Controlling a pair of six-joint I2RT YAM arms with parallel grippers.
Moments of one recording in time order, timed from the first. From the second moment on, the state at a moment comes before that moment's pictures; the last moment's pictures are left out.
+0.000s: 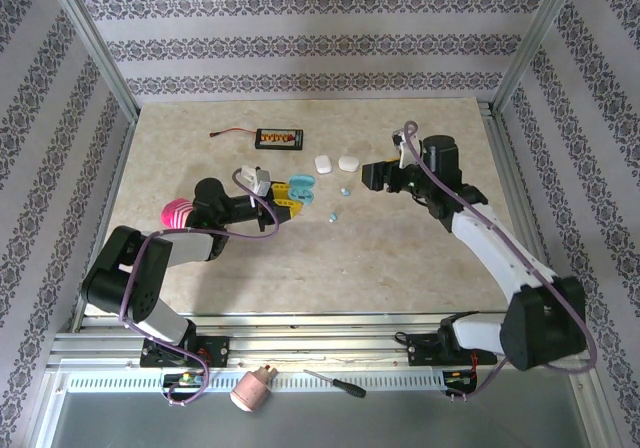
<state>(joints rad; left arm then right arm) -0.27 1.56 0.55 1.08 1.02 -0.22 0.25 1.31 0.94 -0.18 -0.42 0.24</state>
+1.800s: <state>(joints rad) -0.25 1.51 0.53 1.07 1.00 -0.21 0.43 1.93 1.10 -0.21 -0.53 0.56</state>
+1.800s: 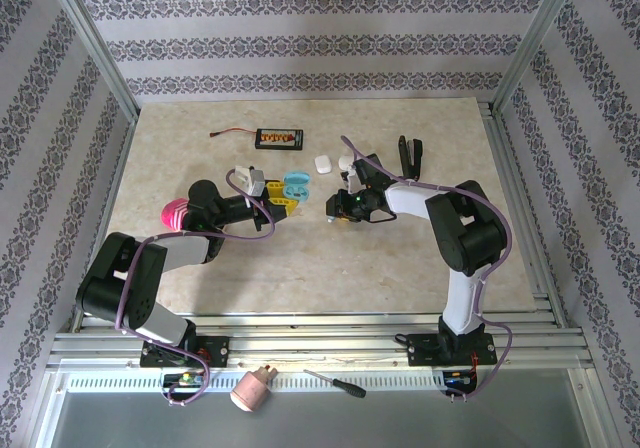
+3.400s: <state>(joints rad) -0.35 1.61 0.50 1.01 0.56 0.14 0.56 1.56 1.12 -0.49 -0.04 0.68</state>
